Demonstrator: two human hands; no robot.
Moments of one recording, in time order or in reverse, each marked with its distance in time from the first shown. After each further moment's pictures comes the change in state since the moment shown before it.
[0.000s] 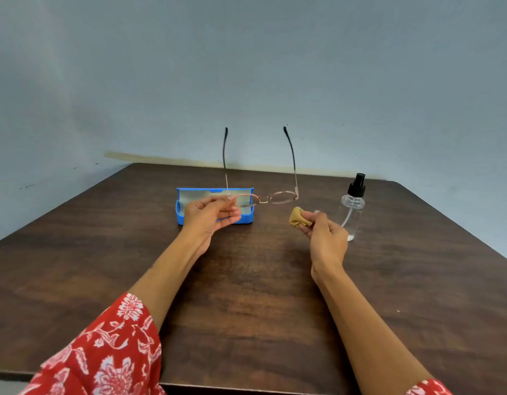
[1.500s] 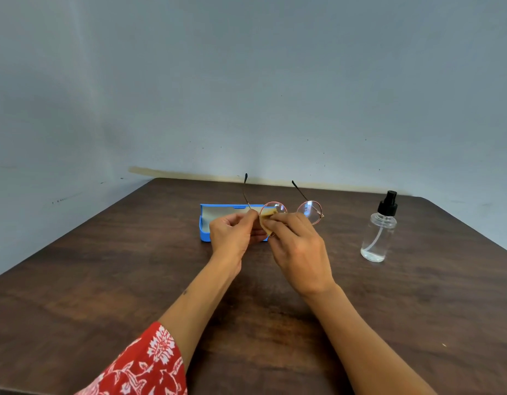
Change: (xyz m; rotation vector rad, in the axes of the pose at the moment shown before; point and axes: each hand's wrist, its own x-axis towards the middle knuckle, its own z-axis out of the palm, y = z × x) left_hand -0.009 0.001 0.016 0.039 0.150 0.087; right_hand -0.031 -0.002 0.049 -0.749 -0.283 -1.406
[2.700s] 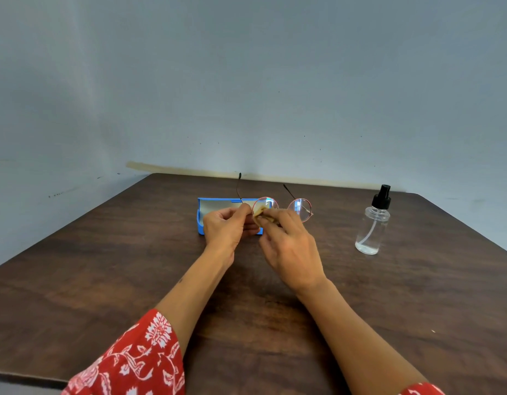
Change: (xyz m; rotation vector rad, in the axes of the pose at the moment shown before) left_hand 0.003 0.000 -0.005 0.014 0.033 -0.010; right_hand -0.005 -0.011 -0.004 -0.034 -0.113 0.007
